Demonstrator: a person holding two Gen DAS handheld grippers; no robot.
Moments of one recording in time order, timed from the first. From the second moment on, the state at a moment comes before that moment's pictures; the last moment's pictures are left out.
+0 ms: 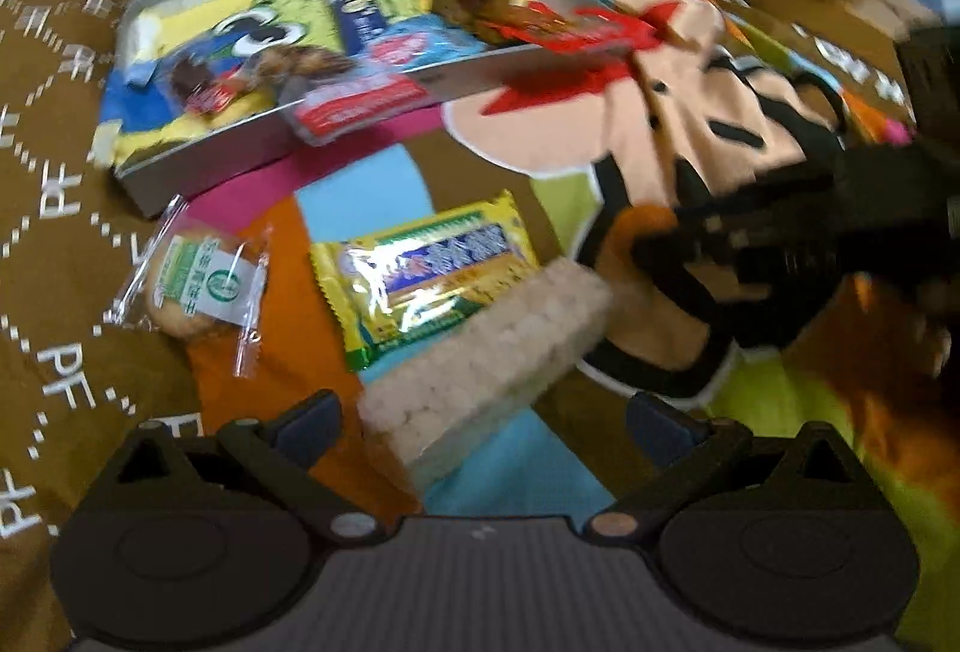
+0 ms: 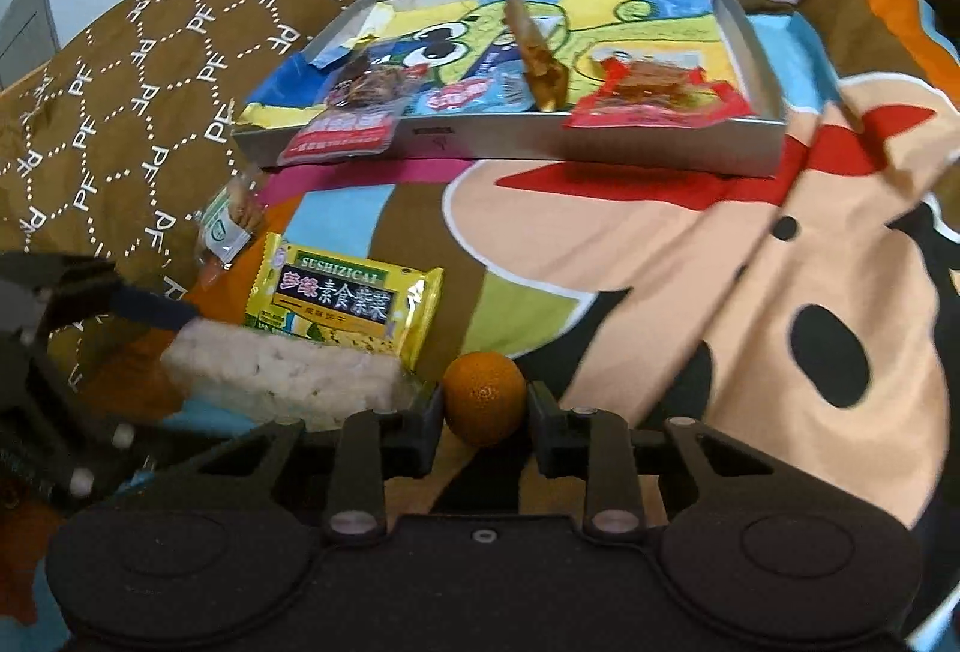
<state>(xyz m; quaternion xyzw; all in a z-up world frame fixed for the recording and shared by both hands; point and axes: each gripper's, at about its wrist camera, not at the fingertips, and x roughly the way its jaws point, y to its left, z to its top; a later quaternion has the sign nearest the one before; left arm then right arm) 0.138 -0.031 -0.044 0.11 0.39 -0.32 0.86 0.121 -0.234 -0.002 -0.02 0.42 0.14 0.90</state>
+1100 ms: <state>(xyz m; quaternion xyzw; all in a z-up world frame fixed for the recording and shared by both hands) 0.129 -0.087 -0.048 0.20 0.40 -0.35 0.82 0.122 -0.243 -0.003 -0.01 0.42 0.14 0.90</state>
